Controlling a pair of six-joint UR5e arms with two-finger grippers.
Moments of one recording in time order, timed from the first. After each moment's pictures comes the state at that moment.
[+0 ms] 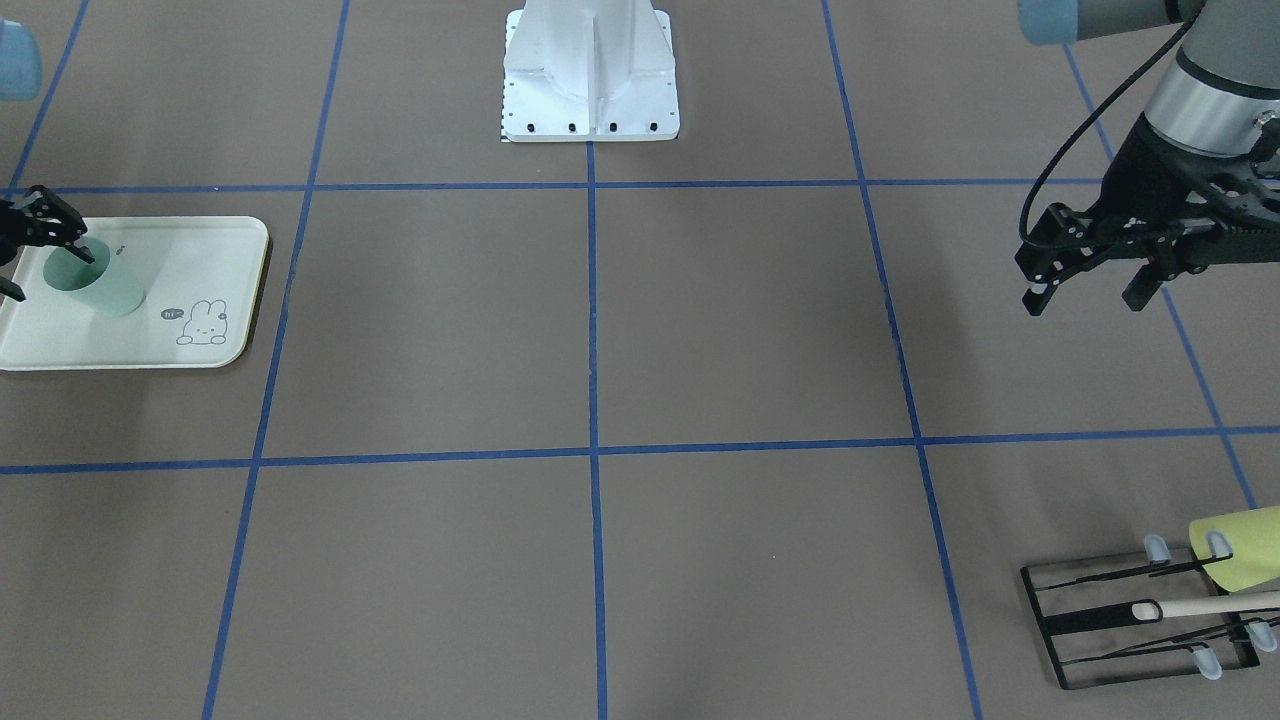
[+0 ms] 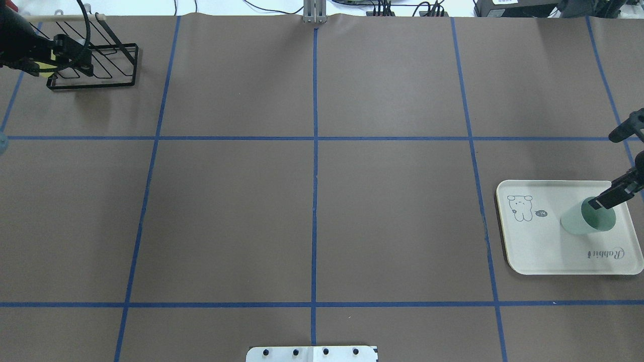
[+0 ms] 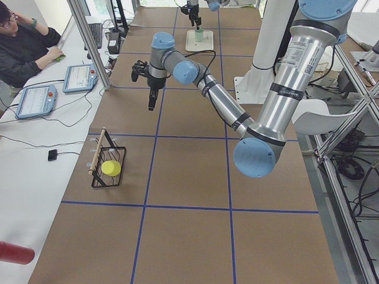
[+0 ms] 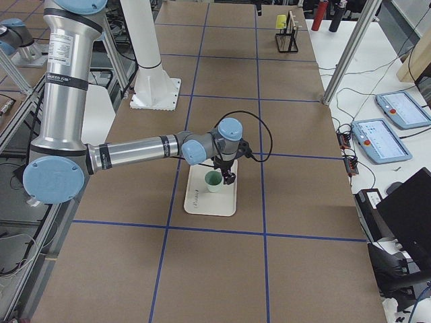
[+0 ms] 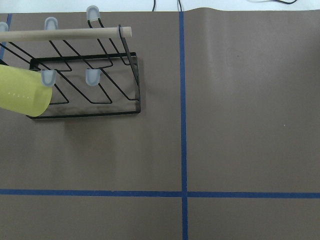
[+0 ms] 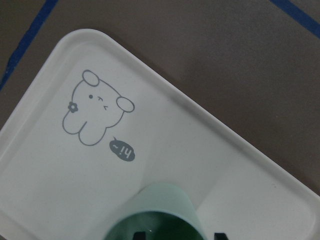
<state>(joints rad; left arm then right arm) -1.11 -1.92 -2.00 -1.48 -2.06 -0.77 1.12 -1.73 1.87 -1.33 2.34 0.01</state>
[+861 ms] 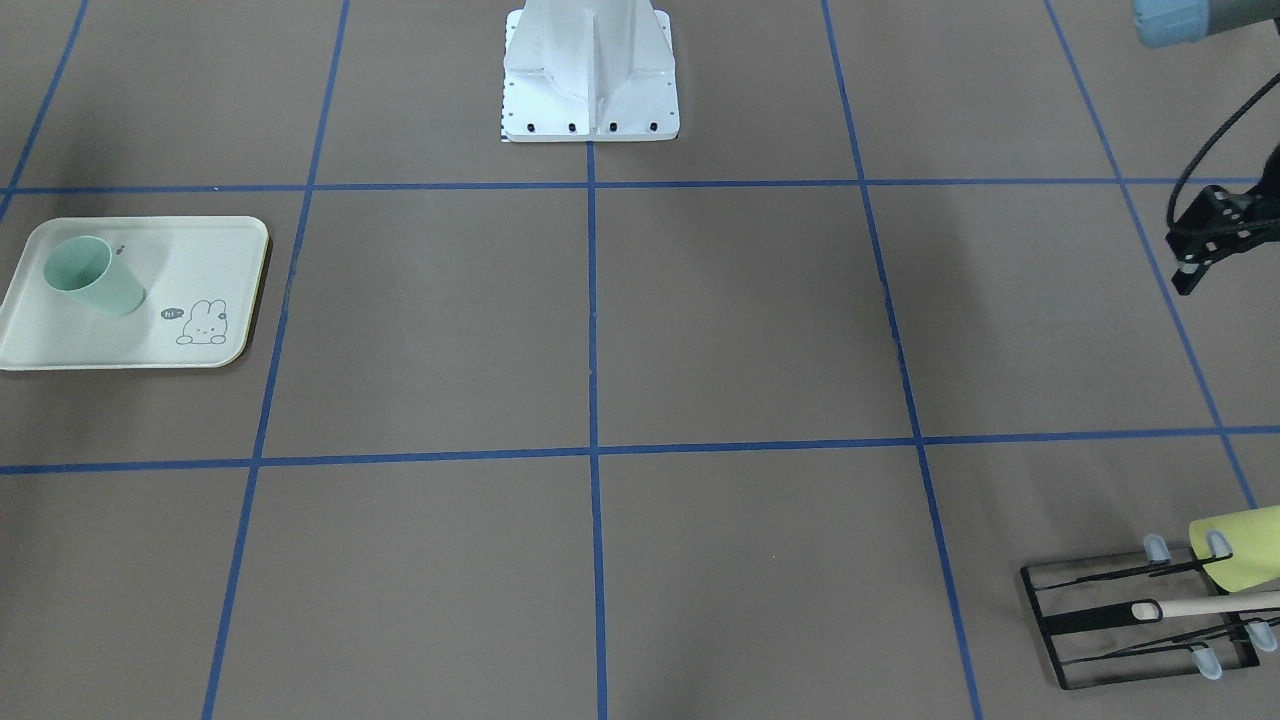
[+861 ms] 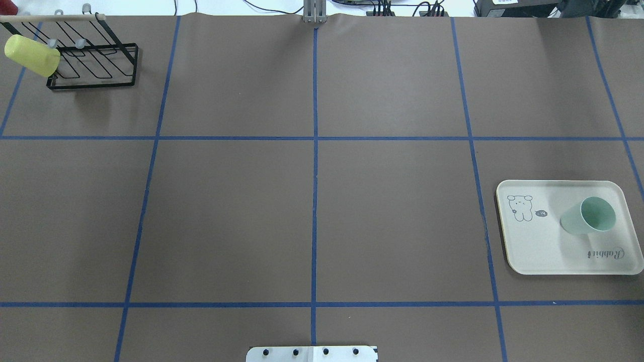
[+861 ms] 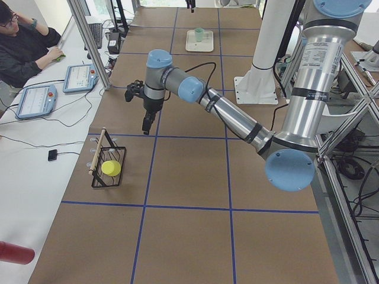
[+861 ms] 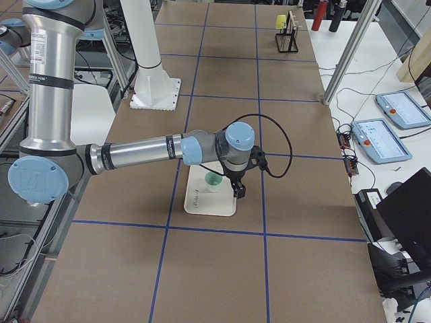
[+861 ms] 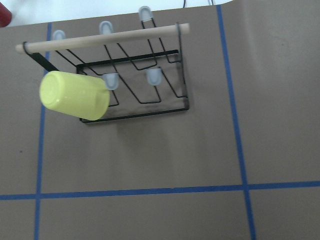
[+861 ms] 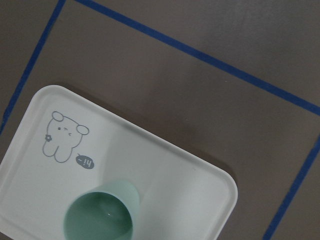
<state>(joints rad) -1.32 -1.72 -1.99 -1.47 -2.11 -0.31 1.42 -1.66 1.86 -1.65 2.38 -0.21</state>
